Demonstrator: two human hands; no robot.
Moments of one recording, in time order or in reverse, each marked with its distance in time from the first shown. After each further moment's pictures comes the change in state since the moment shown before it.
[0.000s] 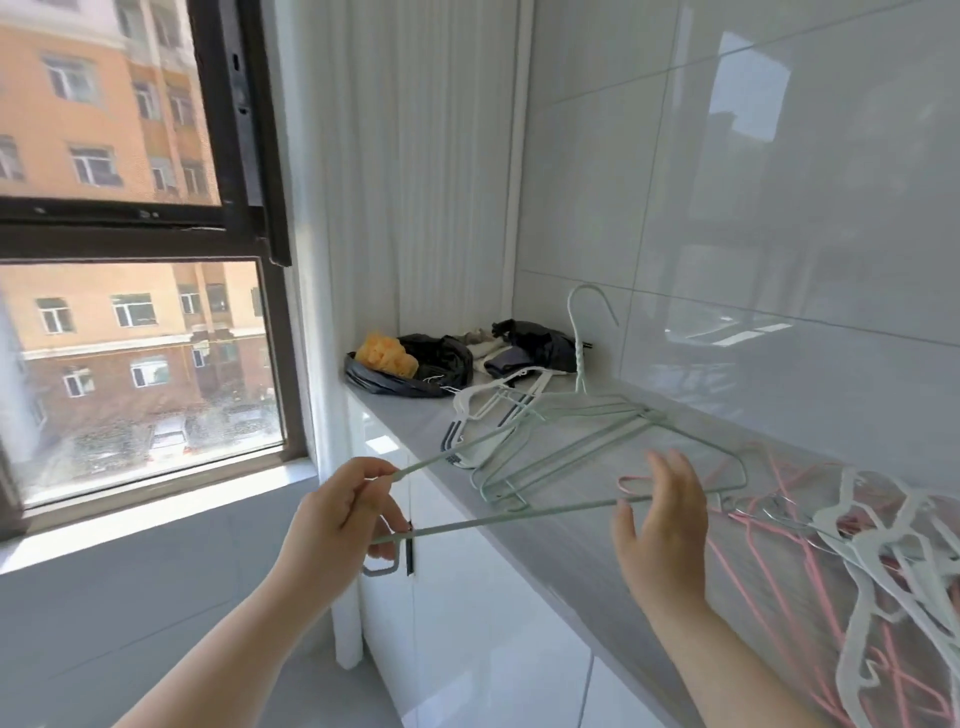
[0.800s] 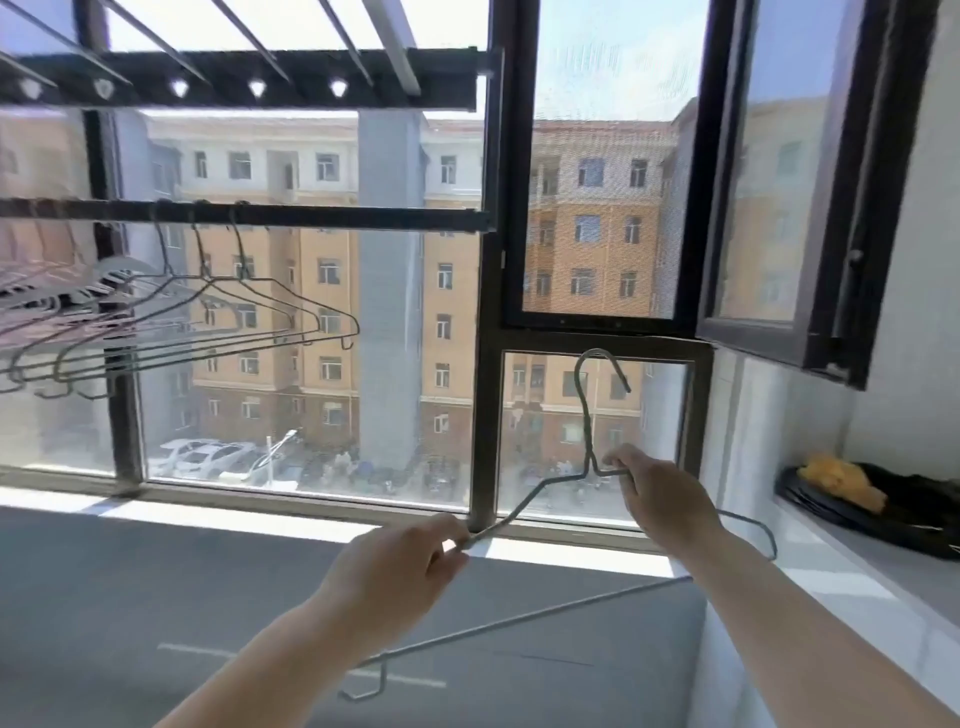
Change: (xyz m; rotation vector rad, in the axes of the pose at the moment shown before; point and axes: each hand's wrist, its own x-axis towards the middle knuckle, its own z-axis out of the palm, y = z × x) left_hand -0.188 0.003 -0.396 0.995 0.216 -0.257; right_hand -0.035 -0.482 0.055 0.295 -0.740 -0.571
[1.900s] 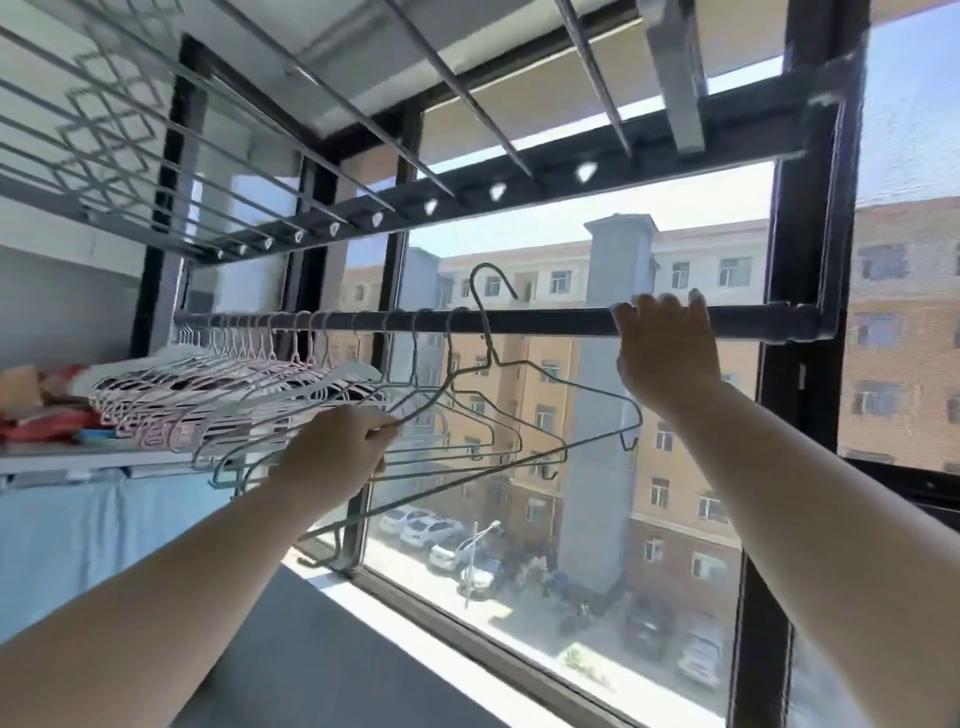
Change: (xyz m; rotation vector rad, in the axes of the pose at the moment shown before) left_hand 0.134 -0.215 -0.166 0.108 0.657 -0.411; right_hand 0.327 -0.230 -0.008 -0.280 0.445 -0.411
